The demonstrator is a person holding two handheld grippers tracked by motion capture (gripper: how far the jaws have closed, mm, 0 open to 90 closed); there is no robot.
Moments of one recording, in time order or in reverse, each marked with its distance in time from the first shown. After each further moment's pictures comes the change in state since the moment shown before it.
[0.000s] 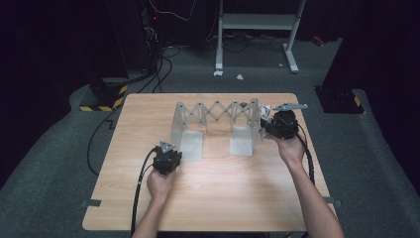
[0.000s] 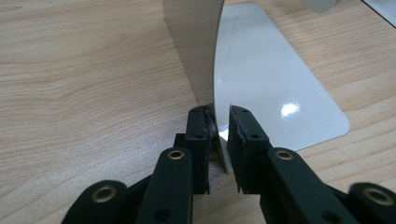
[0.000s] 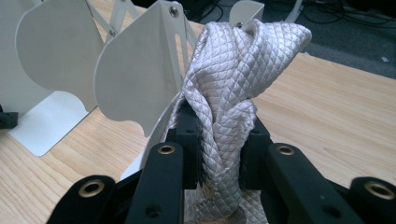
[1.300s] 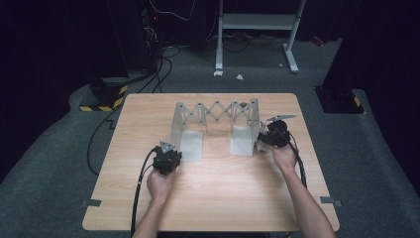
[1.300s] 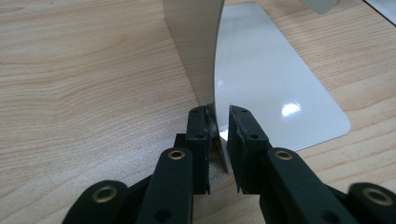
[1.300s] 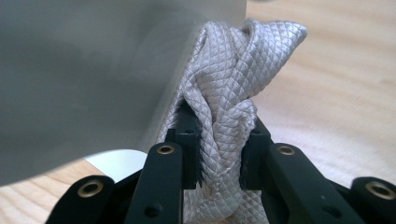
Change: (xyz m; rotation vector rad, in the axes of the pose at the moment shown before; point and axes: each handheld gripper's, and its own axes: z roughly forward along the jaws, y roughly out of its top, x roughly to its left) left arm -0.001 0.000 0.000 -0.002 0.007 0.004; right arm -0.018 -0.047 0.059 0.142 0.026 0.090
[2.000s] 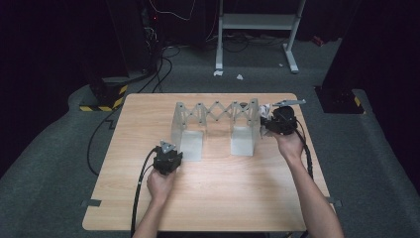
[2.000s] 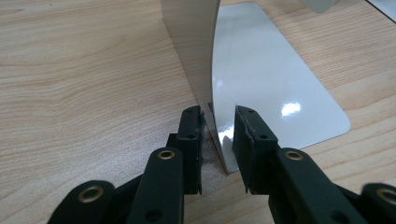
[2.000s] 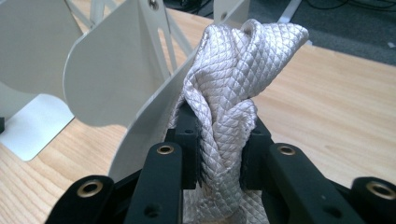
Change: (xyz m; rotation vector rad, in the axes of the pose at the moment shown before) left arm -0.001 0.000 0.000 0.000 0.000 0.006; right arm 0.011 0.046 -0.051 -0.103 -0.022 -0.060
